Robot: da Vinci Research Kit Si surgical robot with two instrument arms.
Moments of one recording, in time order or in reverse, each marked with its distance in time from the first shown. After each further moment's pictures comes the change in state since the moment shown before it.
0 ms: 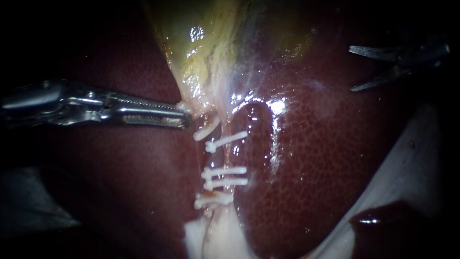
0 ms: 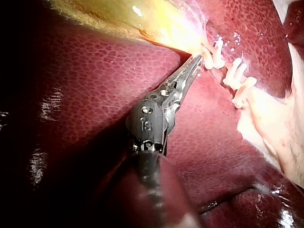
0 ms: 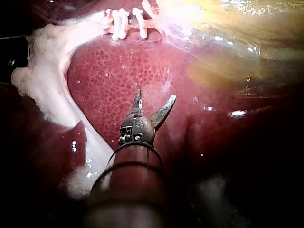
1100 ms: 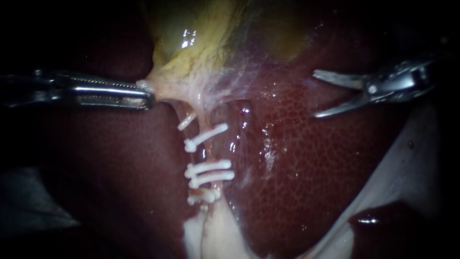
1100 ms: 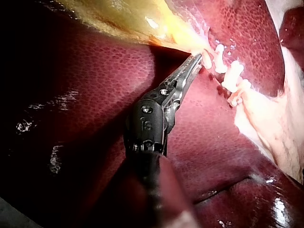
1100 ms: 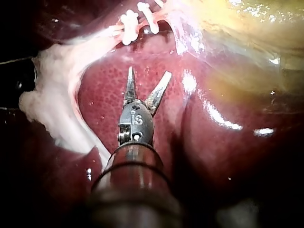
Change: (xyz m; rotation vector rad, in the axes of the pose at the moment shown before) right arm 0.005 -0.007 0.007 0.259 0.217 0.174; left arm 0.006 0.003 -0.009 0.029 0.065 0.036
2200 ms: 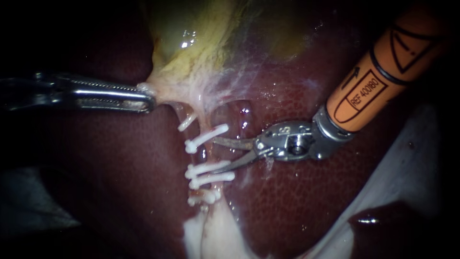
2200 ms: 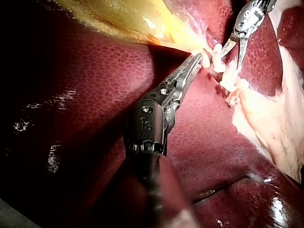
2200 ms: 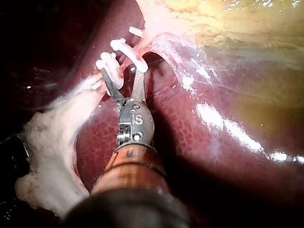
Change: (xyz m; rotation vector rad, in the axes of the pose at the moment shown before) right arm -0.004 -0.002 0.020 0.321 0.028 0.237; left arm 0.000 0.000 0.000 0.005 0.001 0.001
